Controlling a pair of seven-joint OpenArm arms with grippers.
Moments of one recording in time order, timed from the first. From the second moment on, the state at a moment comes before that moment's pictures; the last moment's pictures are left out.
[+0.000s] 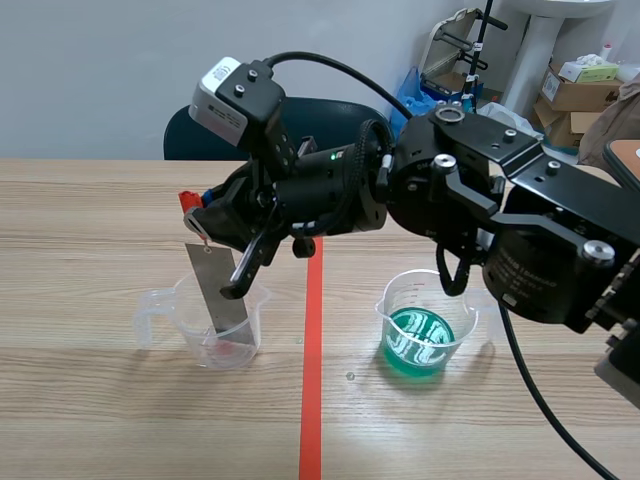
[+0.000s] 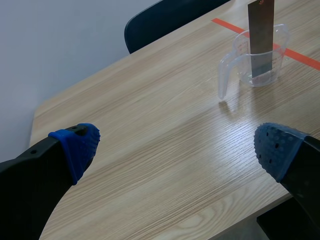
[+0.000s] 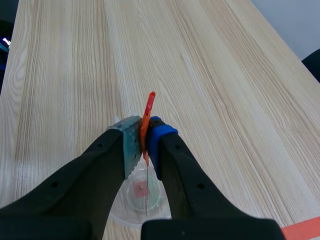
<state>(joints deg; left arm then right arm) 80.4 -34.5 -35.5 86.5 -7.6 -19.5 -69.1 22.6 15.4 -42.2 82.7 21.7 38.7 -13.8</state>
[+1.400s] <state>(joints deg) 80.4 -34.5 -35.5 86.5 -7.6 -19.5 -69.1 22.6 15.2 -42.2 82.7 18.7 38.7 -12.6</state>
